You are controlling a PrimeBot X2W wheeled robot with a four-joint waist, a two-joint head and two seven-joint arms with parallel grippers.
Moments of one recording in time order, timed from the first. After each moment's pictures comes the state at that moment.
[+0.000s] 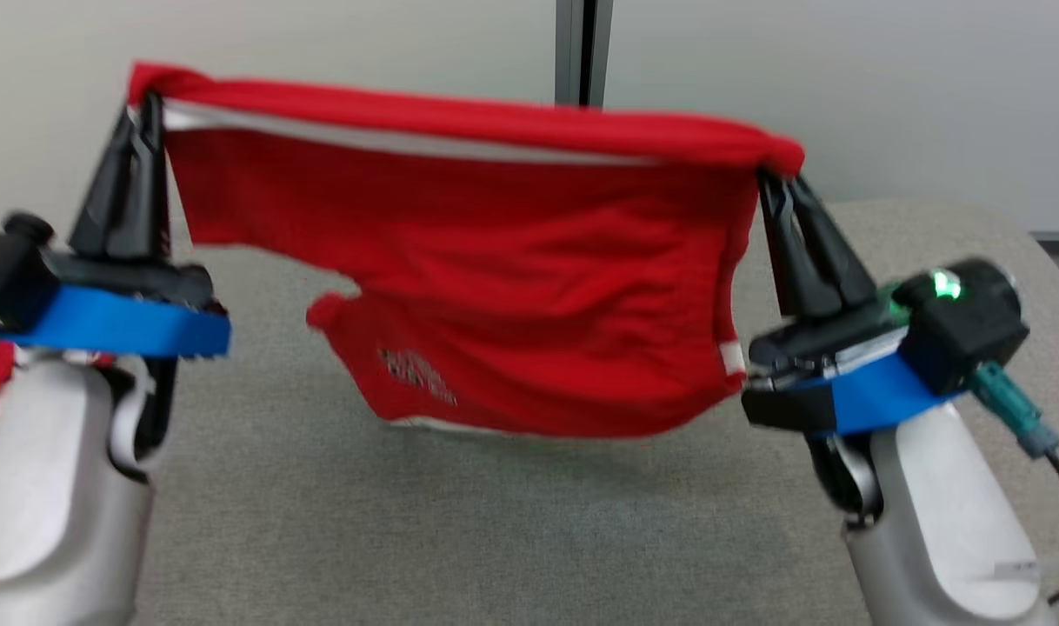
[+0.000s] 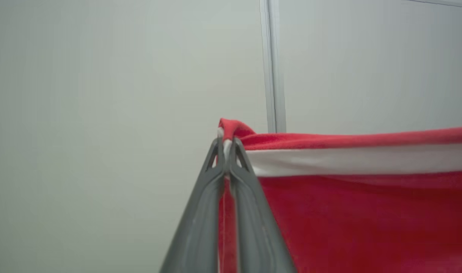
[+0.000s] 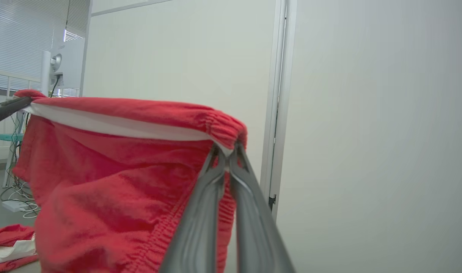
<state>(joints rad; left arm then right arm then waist) -0.51 0.32 -0.15 0.26 -0.37 -0.13 -0.26 -0.41 -0.05 0.16 0.09 0.09 0.13 -0.26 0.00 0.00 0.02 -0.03</state>
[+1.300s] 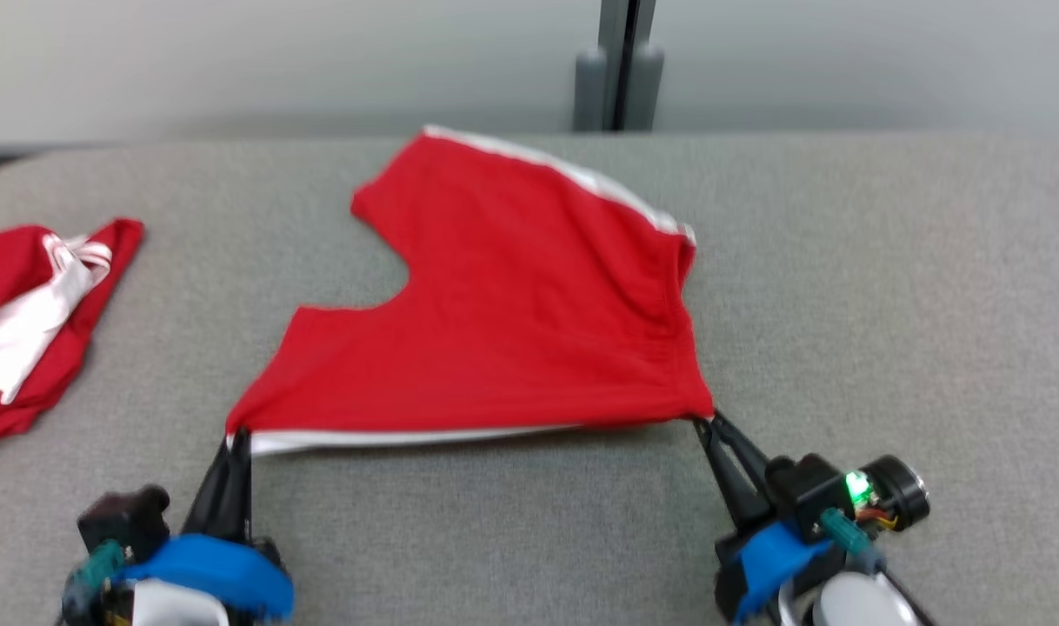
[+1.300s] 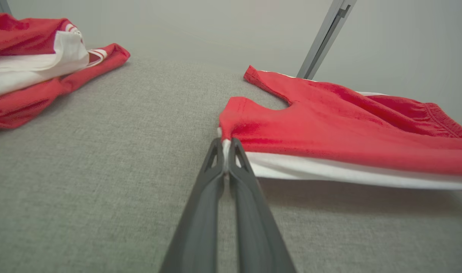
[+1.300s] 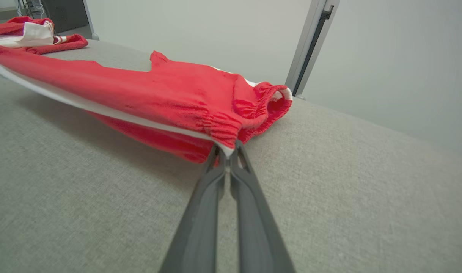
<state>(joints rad) -0.21 0.25 -0.18 0.53 -0.50 -0.13 -0.26 -0.25 -0.05 0.20 0.41 -0.11 0.13 -0.26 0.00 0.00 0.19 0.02</state>
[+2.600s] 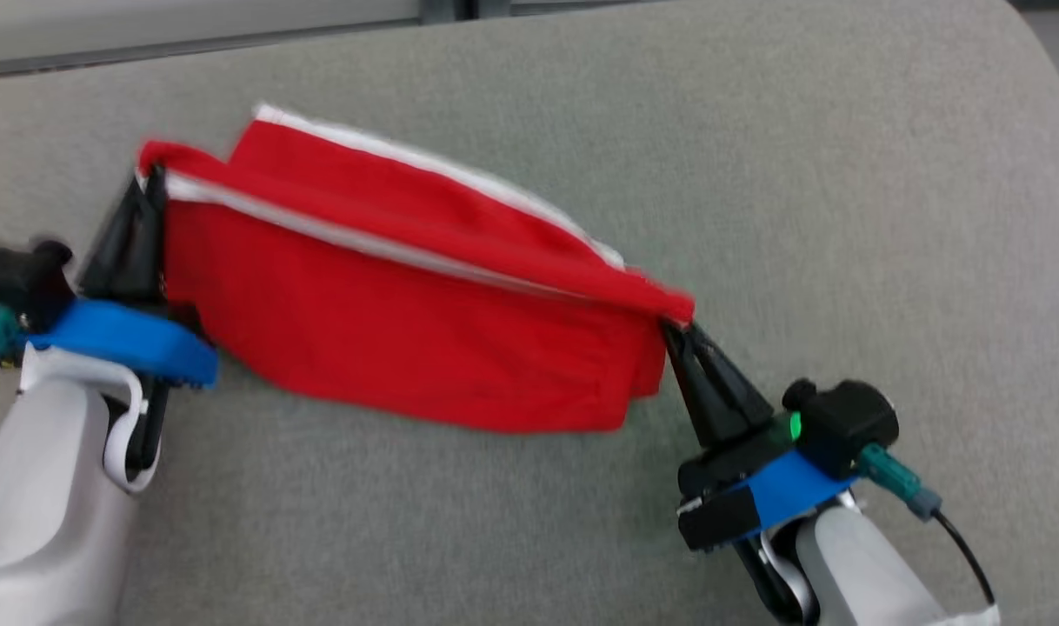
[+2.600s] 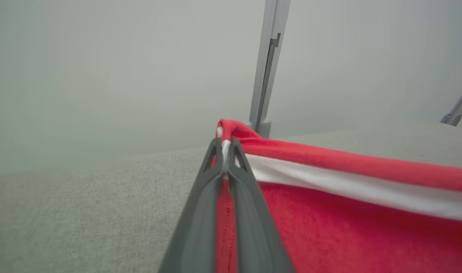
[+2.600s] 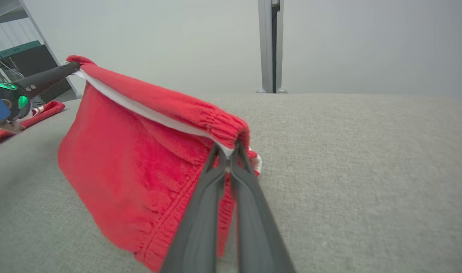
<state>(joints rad) -0.55 0.38 -0.23 0.50 -0.43 -0.13 -0.26 -0.29 -0.05 0.31 0.24 0.20 0.13 -0.26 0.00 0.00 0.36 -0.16</state>
